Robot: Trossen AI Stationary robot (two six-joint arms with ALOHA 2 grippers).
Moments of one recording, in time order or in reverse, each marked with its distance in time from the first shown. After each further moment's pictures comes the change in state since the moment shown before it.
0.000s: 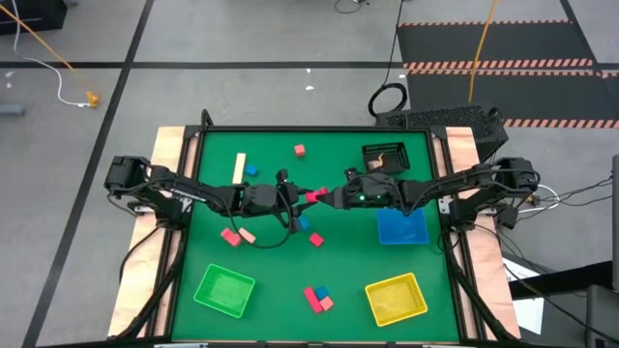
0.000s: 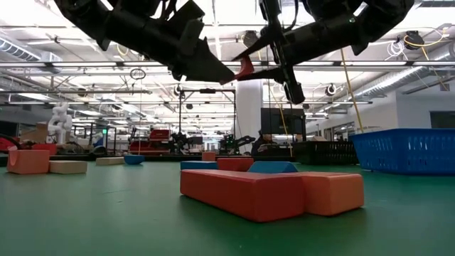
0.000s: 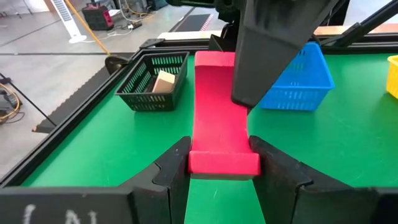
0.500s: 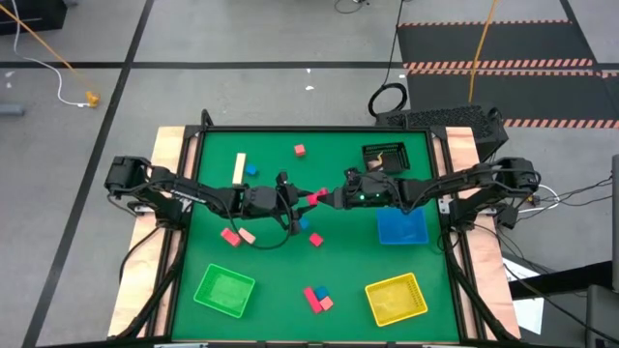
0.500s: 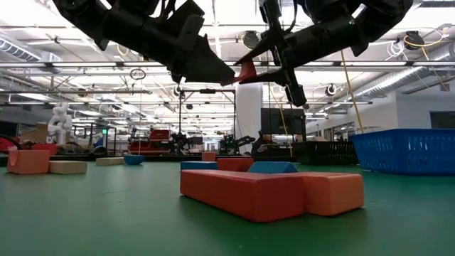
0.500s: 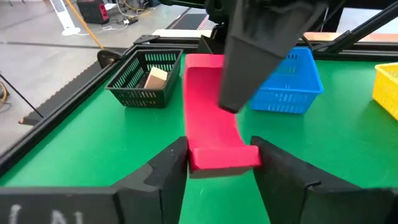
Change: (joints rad) left arm -0.029 0.001 -0.001 0.005 0.004 -0.065; right arm -0.043 -0.003 0.001 -0.056 -0.023 -0.031
